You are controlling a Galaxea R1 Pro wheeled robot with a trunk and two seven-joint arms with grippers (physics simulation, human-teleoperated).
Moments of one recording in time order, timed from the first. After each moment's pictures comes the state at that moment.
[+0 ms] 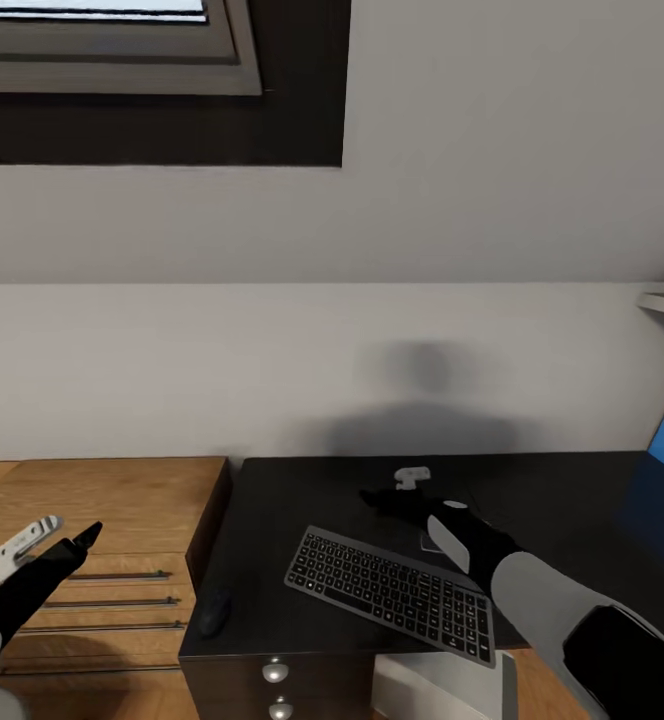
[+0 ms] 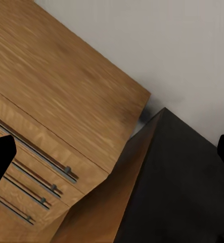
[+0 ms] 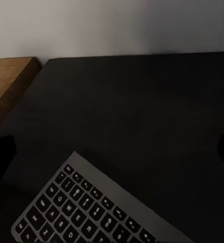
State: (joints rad) left arm -0.16 0.11 0.53 -1.56 0.54 0.59 0.02; right arm -0.90 -0.03 0.66 -0.35 -0.72 0.08 0.26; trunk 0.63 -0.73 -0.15
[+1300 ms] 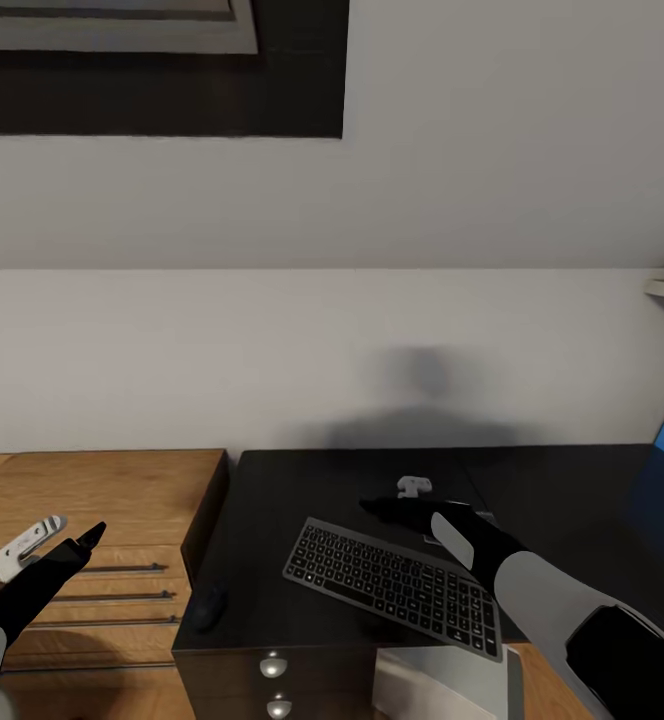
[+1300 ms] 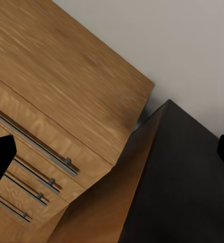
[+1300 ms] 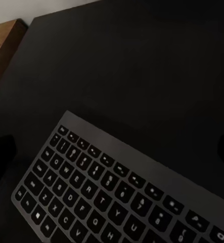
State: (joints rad) left arm -0.16 0.09 0.53 -1.57 0.54 0.60 0.02; right arm -0.90 -0.04 0.64 -0.35 -0.80 0.26 0.27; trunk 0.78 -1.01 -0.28
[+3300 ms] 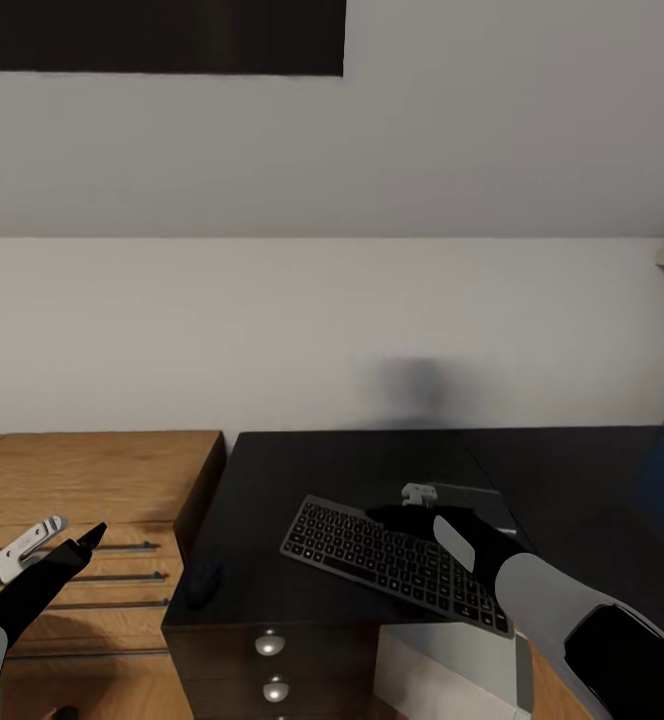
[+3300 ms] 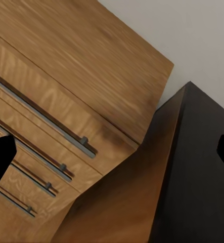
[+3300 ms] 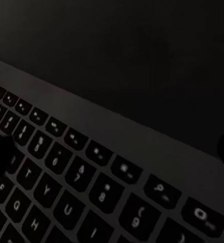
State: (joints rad) left arm -0.16 0.09 0.53 -1.56 0.54 0.60 0.02; right arm -0.90 -0.04 0.64 -0.31 -0.80 0.30 0.23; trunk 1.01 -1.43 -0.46
